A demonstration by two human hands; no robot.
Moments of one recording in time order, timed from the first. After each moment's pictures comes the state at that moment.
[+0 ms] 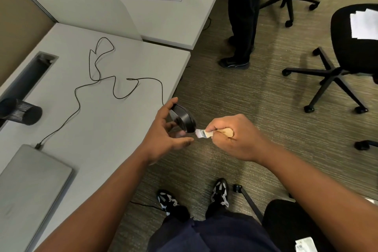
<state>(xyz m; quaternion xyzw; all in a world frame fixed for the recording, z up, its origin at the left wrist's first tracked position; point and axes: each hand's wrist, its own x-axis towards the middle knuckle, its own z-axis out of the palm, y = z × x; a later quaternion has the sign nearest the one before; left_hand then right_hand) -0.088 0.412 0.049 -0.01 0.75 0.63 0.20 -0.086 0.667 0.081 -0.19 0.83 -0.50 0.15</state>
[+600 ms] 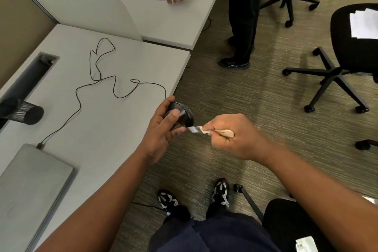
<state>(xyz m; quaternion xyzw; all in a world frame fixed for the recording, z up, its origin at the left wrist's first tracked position) -0.089 0.424 0.057 -0.10 0.61 0.77 0.17 -0.085 0.669 0.074 -0.24 0.84 -0.49 0.07</state>
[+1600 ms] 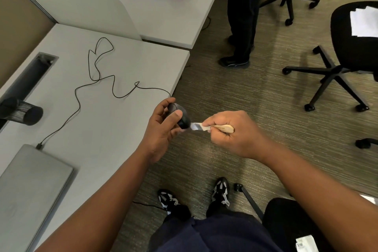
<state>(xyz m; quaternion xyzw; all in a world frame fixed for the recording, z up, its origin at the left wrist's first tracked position) -0.092 0.426 0.055 -0.13 0.61 0.77 0.16 -0.088 0.668 0.078 -0.20 0.84 -0.50 0.09</state>
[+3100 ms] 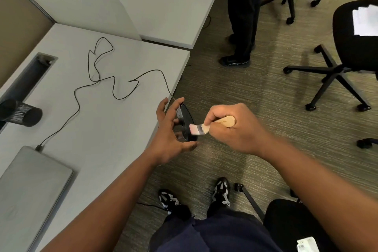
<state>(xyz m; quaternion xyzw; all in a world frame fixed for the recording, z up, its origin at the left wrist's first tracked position) -0.089 0.433 0.052 0.03 0.82 0.55 0.16 -0.100 0.663 0.111 -0.17 0.81 -0.54 0.15</state>
